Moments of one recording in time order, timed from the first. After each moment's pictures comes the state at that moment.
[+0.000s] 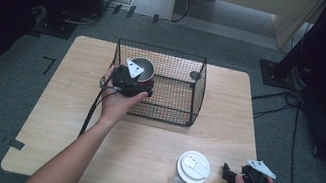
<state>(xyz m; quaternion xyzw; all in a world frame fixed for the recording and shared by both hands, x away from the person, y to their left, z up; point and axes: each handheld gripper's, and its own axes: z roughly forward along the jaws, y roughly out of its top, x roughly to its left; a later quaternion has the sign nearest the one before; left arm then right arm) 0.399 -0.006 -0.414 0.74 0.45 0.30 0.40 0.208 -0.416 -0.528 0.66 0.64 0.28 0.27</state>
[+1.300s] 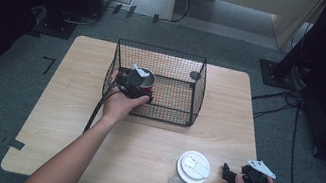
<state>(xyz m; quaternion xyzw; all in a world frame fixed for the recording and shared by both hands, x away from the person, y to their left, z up) 0.416 -0.015 -0.437 0.80 0.46 0.24 0.29 0.208 -0.416 -0.528 0.66 0.65 0.28 0.26</state>
